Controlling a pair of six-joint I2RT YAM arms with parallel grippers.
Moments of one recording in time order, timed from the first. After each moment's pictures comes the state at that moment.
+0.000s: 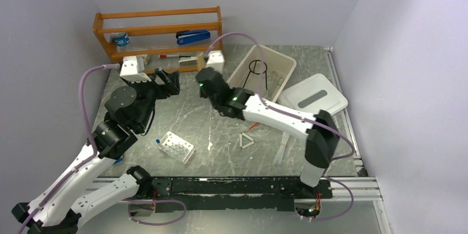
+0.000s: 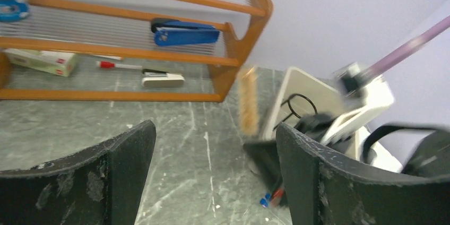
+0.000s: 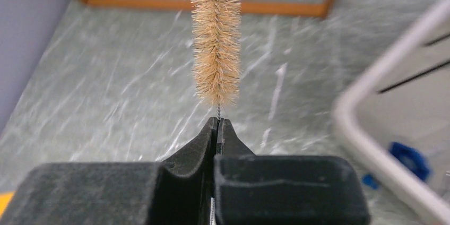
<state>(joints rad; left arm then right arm) -0.68 0.74 0.99 -0.23 -0.57 -0.35 1.05 1.79 1.52 -0.23 0.56 0.46</state>
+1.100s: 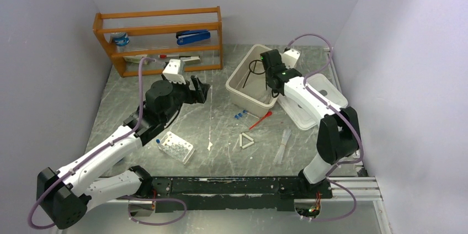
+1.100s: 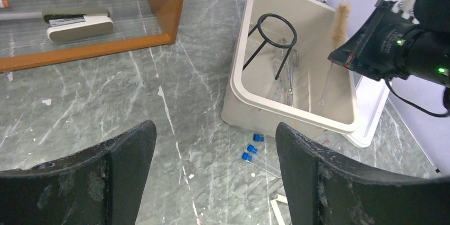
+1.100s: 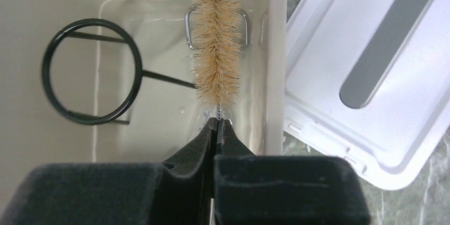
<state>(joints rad) -0.68 0.99 0.81 0.02 -0.25 -0.38 0.45 1.63 1.30 -0.52 0.67 0.73</state>
